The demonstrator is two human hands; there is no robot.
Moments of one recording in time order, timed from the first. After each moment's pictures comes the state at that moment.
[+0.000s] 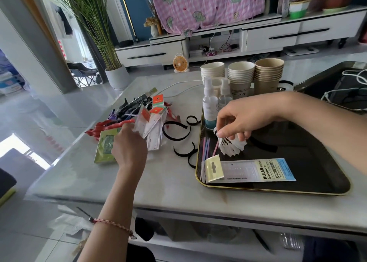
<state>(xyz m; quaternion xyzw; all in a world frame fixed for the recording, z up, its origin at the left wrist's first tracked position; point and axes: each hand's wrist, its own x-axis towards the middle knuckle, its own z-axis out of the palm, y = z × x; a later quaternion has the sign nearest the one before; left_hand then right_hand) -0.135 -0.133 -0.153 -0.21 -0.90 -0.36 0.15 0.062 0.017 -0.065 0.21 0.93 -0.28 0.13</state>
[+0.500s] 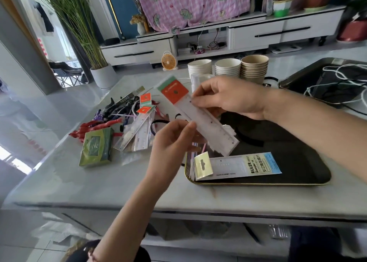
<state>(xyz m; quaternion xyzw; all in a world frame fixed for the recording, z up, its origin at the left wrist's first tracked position) -0.026 -0.128 -0.126 -0.41 -0.59 -0.65 -0.25 0.060 0.008 -0.065 0.18 0.83 -0.50 -0.13</state>
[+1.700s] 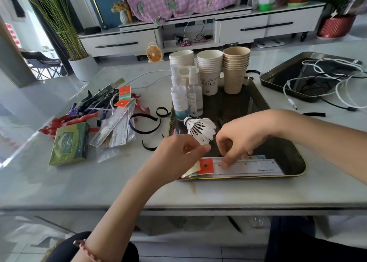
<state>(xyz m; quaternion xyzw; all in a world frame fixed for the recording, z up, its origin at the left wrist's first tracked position) -0.015 -0.106 -0.146 -0.58 -0.75 -0.25 -0.18 0.104 0.024 -0.109 0.25 0.90 -0.19 0.30</state>
